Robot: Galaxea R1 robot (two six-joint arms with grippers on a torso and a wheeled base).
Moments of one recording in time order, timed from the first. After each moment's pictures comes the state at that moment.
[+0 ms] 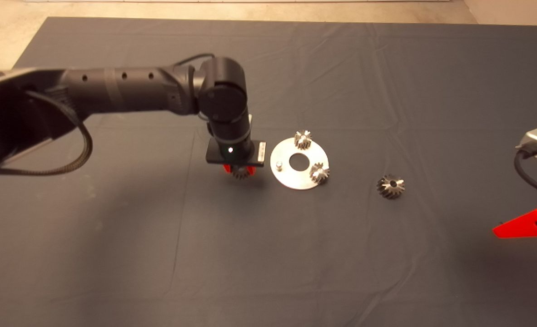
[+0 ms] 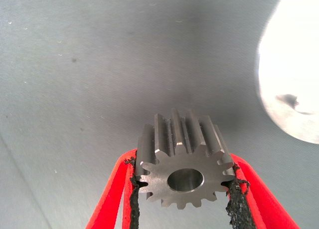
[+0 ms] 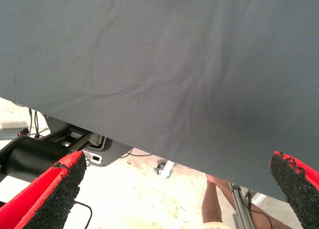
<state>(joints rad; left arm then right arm) -0.43 2.79 -1.29 0.27 1.50 -1.41 0.77 1.86 -0.47 0.15 -1.49 1.10</state>
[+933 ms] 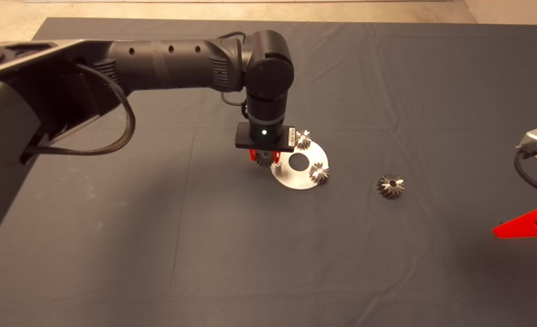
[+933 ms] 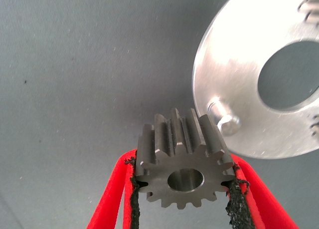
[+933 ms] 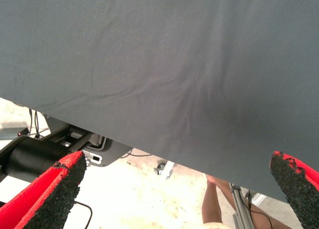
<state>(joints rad) -0.45 2.93 -1.44 0.24 1.52 -1.40 0.77 1.86 -0.47 0.15 -1.49 1.10</state>
